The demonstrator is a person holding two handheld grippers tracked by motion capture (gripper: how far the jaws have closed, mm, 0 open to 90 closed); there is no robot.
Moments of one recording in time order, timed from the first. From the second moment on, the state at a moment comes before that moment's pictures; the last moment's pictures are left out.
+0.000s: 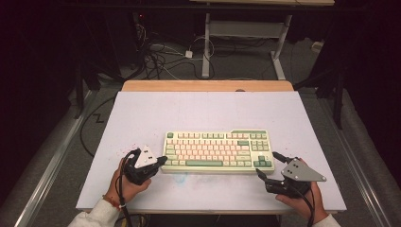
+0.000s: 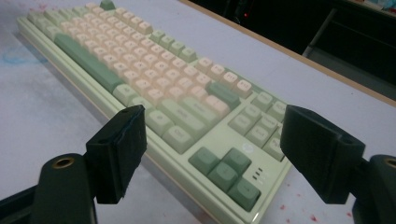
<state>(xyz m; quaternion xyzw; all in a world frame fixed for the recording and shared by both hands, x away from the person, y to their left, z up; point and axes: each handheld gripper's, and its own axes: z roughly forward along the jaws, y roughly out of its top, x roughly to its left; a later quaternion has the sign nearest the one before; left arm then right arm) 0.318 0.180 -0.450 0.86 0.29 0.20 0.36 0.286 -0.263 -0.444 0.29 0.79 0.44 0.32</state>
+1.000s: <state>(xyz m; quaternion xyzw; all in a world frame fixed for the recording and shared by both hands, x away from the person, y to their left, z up) 0.381 0.076 -0.437 0.90 0.26 0.16 0.32 0.283 -0.261 -0.457 0.29 0.80 0.41 0.33</state>
